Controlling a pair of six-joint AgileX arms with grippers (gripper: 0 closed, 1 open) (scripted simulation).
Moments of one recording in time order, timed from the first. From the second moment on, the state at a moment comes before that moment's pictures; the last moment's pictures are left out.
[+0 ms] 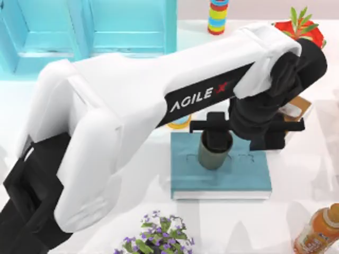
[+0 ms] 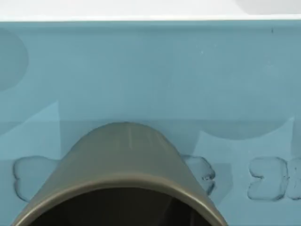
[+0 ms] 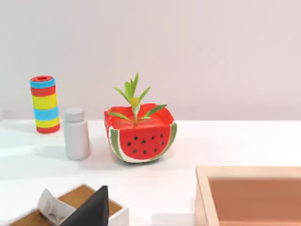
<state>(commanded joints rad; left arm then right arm) -0.94 2.41 2.17 -1.21 -0.16 -0.90 0.00 0.00 0.00 0.00 0.00 0.00</state>
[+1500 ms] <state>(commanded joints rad) -0.95 2.45 2.43 -1.44 -0.16 -0.90 0.00 0.00 0.00 0.00 0.00 0.00</state>
